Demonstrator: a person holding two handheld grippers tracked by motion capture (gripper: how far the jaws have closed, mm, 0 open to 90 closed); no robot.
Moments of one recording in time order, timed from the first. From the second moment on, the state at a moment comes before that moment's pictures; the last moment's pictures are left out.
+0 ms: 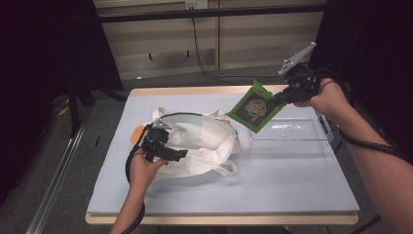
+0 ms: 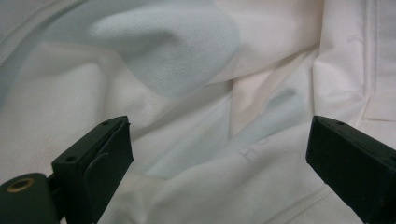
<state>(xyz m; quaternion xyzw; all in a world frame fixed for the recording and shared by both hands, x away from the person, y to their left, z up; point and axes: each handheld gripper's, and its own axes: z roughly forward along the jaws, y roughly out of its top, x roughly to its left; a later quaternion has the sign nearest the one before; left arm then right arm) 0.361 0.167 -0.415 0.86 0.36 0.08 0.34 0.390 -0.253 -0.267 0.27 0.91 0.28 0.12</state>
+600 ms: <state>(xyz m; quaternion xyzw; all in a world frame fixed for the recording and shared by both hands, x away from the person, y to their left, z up) 0.361 0.163 -0.418 0.86 0.37 0.08 0.34 0.388 -0.280 -0.282 0.29 0.91 0.26 0.13</state>
